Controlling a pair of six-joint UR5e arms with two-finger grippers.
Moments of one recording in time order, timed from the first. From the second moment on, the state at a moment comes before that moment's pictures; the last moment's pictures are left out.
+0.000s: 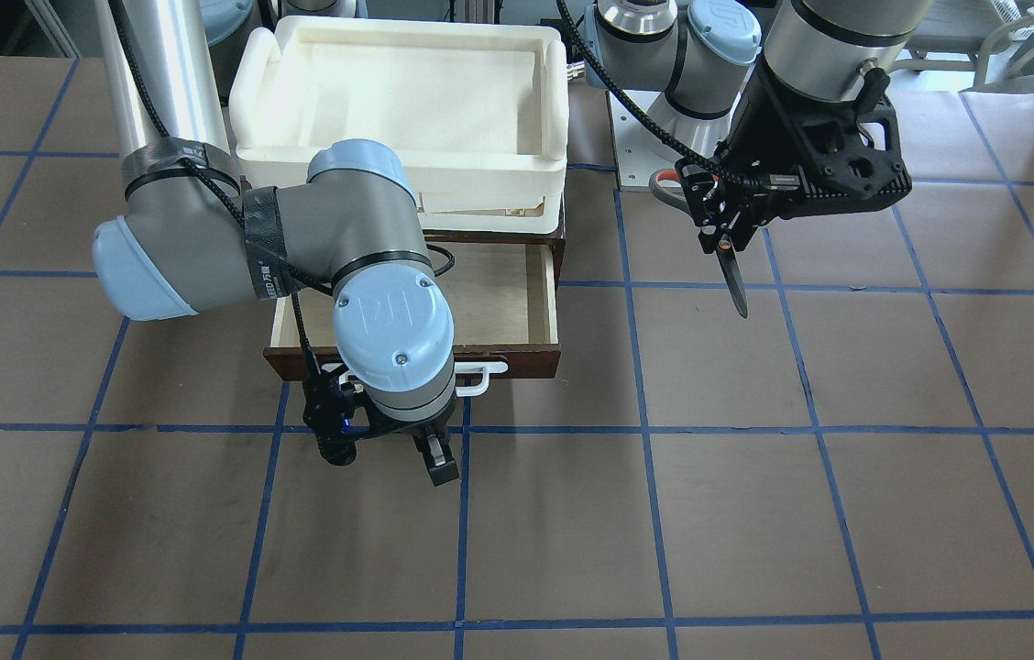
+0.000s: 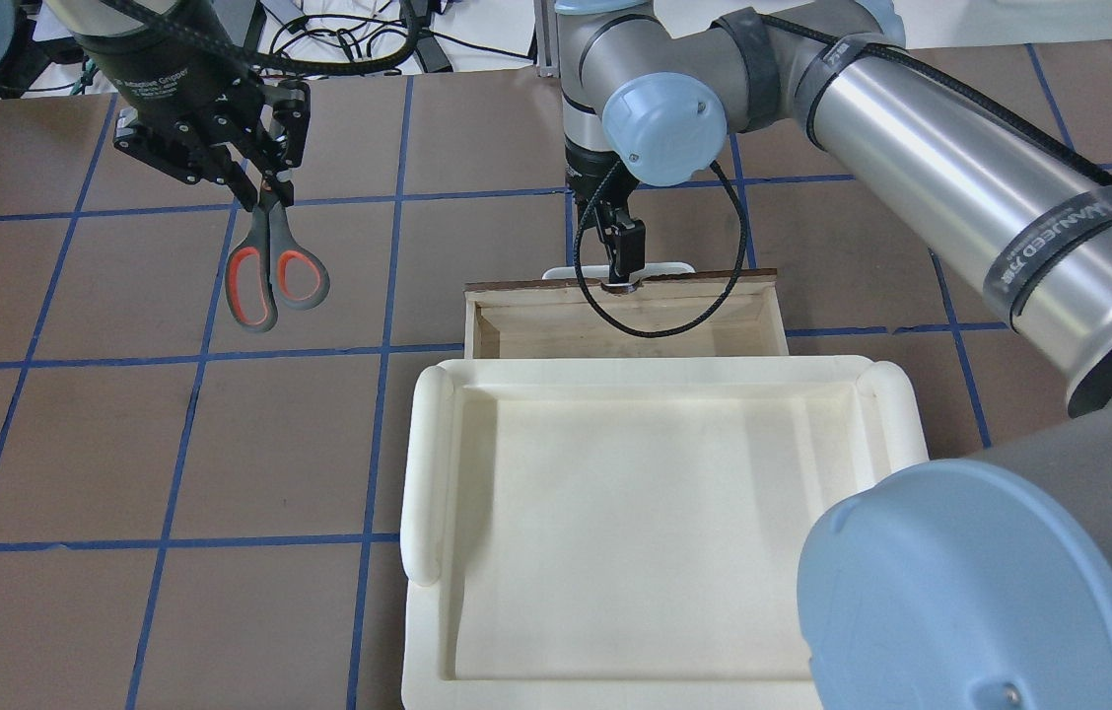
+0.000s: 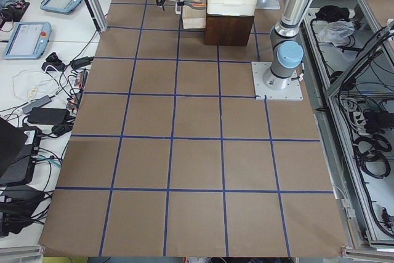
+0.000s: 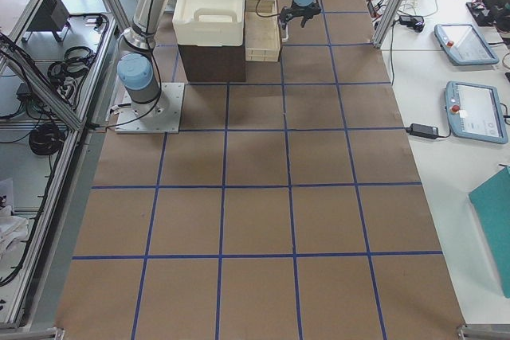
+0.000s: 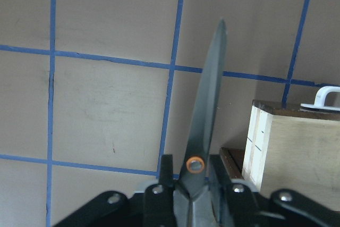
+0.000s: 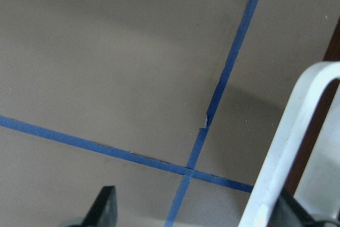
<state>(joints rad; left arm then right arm) -1.60 -1.64 -1.39 -1.68 1.56 -0.16 1.86 -1.00 1.28 -1.72 -1.53 1.50</state>
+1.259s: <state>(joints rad) -1.59 -1.65 -1.41 -1.68 1.56 0.18 1.83 -0.98 1.25 -1.72 -1.52 1.43</state>
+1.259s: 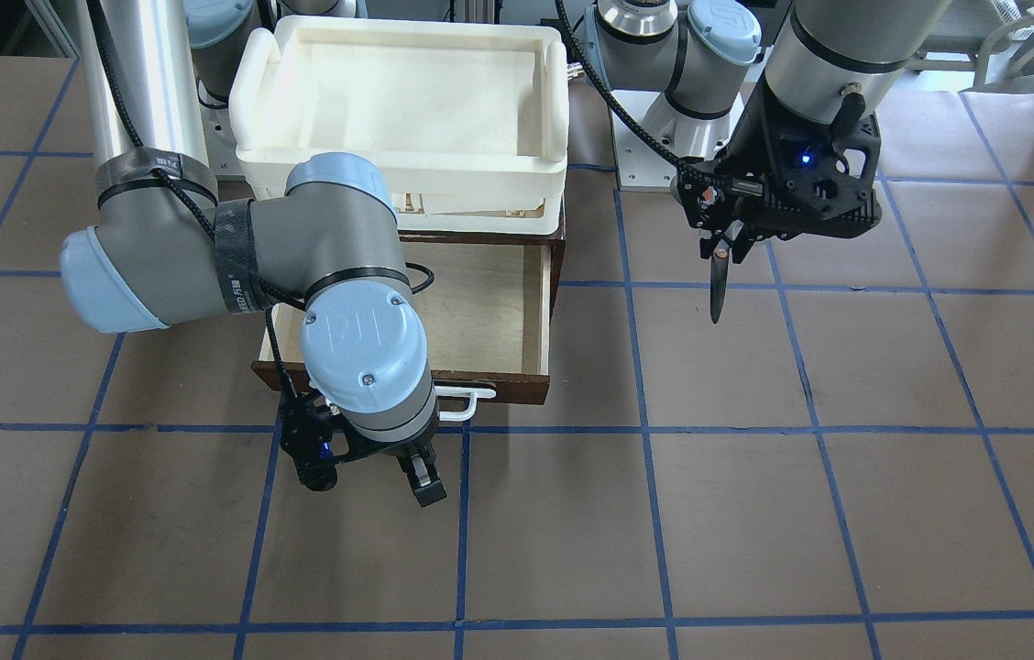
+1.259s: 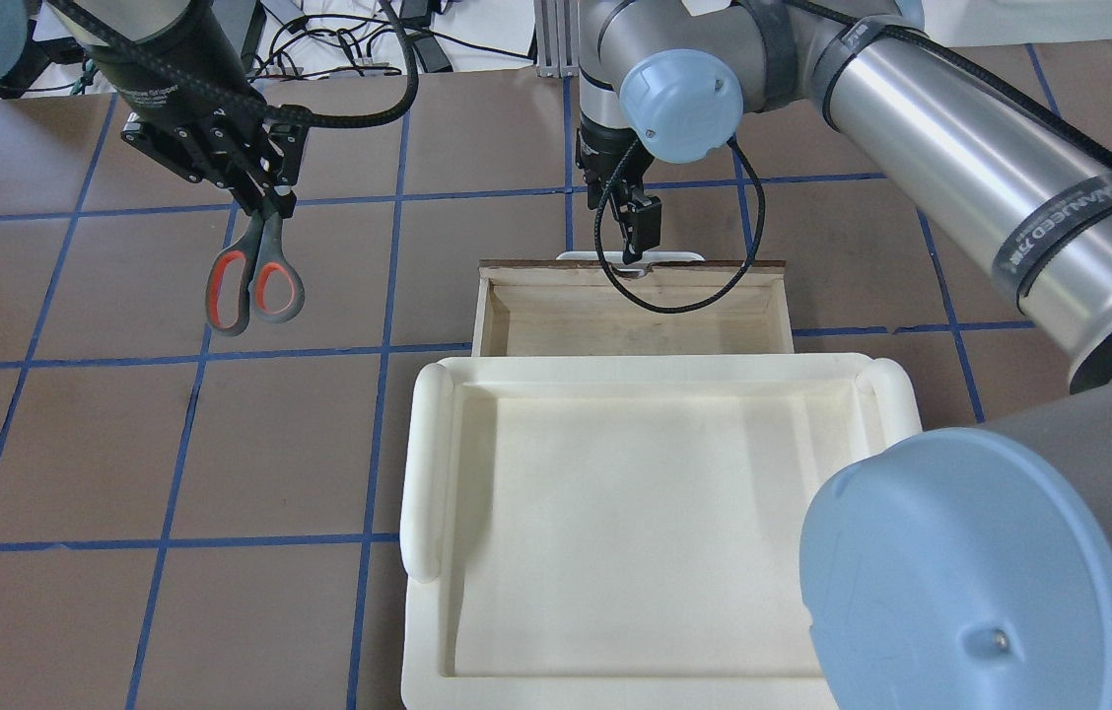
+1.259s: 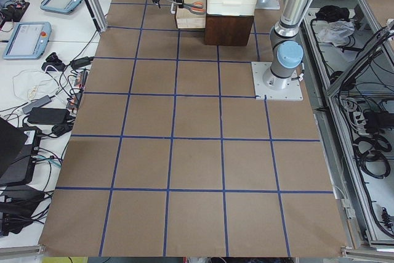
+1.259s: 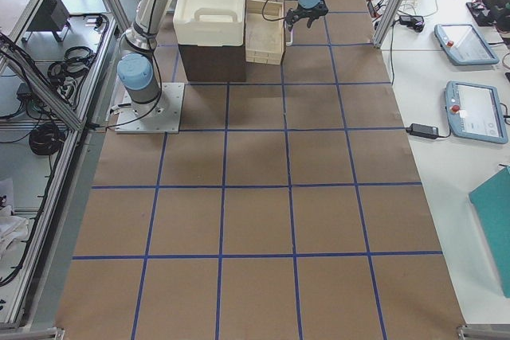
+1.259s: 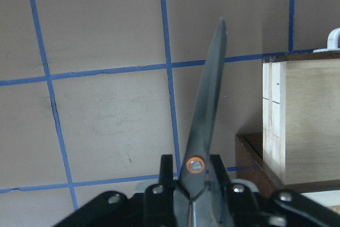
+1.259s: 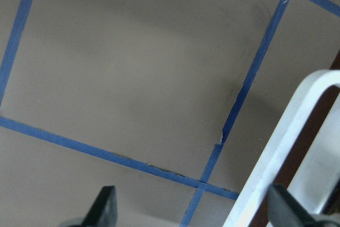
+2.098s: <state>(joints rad) -1.60 -1.66 -1.42 -1.68 1.62 1.05 1.83 -1.05 1.24 -1.67 -1.54 1.38</state>
